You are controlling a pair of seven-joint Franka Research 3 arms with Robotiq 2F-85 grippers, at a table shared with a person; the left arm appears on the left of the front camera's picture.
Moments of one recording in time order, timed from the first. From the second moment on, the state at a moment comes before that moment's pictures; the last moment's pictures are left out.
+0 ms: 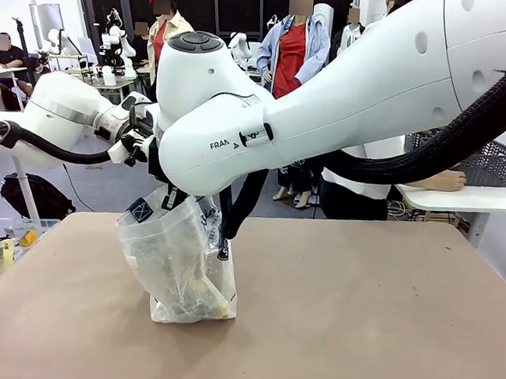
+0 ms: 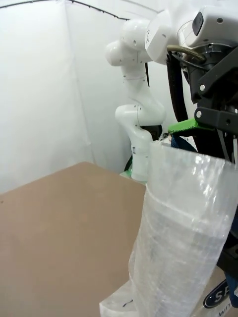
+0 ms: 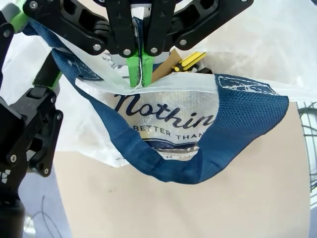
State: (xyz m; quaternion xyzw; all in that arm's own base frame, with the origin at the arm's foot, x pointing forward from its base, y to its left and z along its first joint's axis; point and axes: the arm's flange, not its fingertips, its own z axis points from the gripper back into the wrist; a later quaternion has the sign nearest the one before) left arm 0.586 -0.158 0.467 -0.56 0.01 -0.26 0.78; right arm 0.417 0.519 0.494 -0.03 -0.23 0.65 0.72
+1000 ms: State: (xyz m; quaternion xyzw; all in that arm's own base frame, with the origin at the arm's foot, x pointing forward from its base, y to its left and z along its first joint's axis) left arm 0.584 -0.157 0.469 -0.52 0.00 -0.27 0.81; right arm 0.421 0.517 0.491 -0.03 -0.23 0.65 0.72
